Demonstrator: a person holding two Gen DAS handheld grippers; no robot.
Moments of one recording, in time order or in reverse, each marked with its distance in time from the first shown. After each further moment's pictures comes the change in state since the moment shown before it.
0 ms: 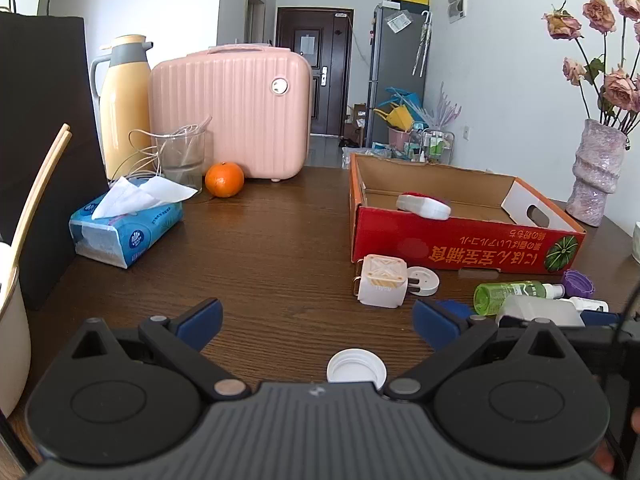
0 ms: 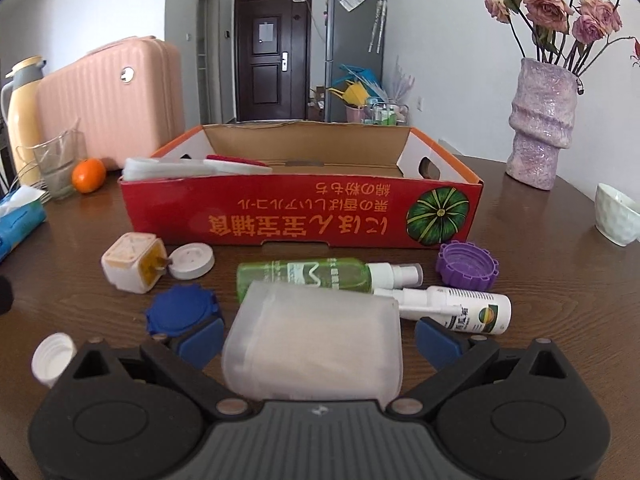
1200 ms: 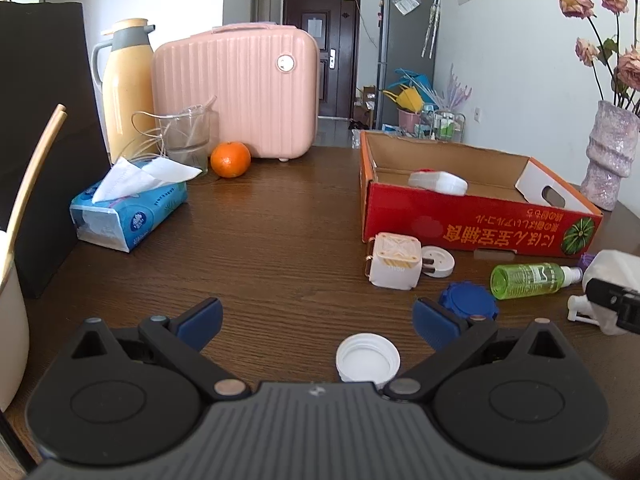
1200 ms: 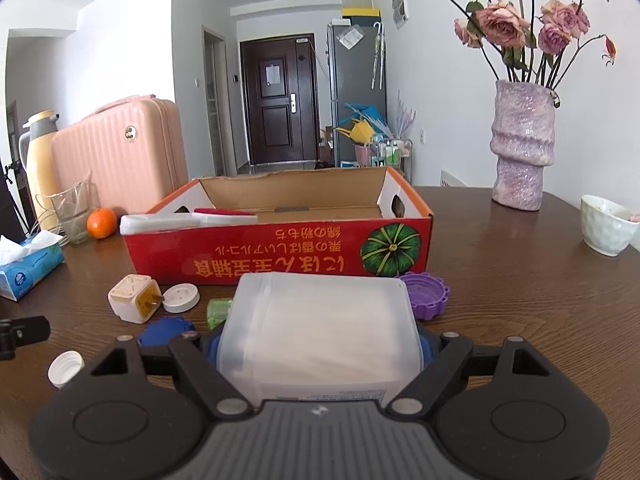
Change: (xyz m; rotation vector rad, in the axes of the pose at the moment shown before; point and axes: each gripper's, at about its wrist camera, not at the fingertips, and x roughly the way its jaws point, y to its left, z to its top) left arm 0.015 -0.002 -0.006 0.011 0.062 0.027; right arm -0.044 -0.059 -0.007 0.042 -0.156 0.097
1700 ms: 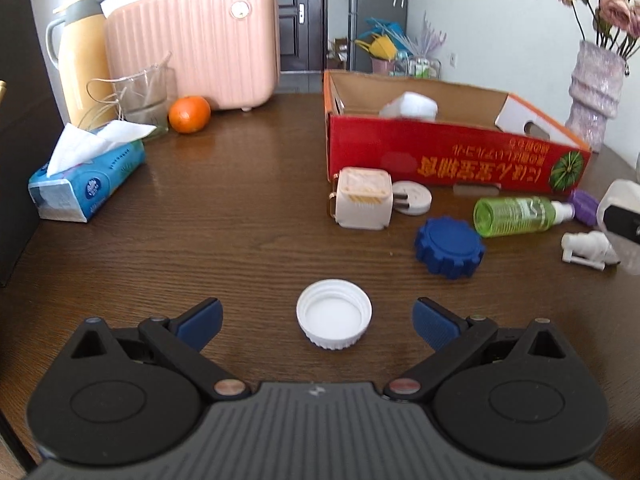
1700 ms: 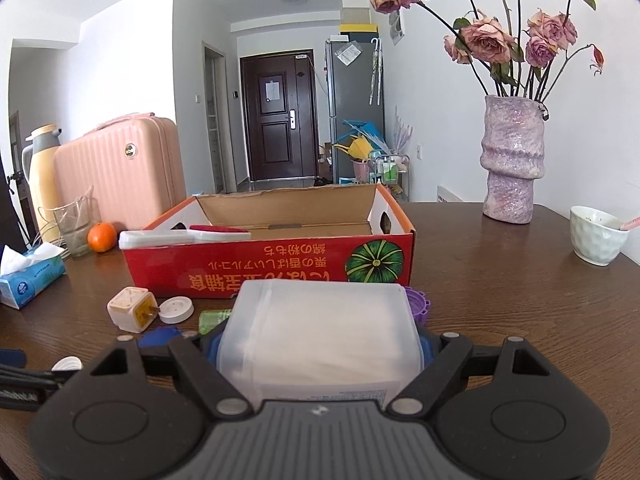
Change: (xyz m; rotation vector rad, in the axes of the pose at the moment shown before) left arm 0.027 -0.020 -0.016 0.085 0.150 -0.047; right arm -0.013 -0.010 -0.002 -0.004 -0.045 0.003
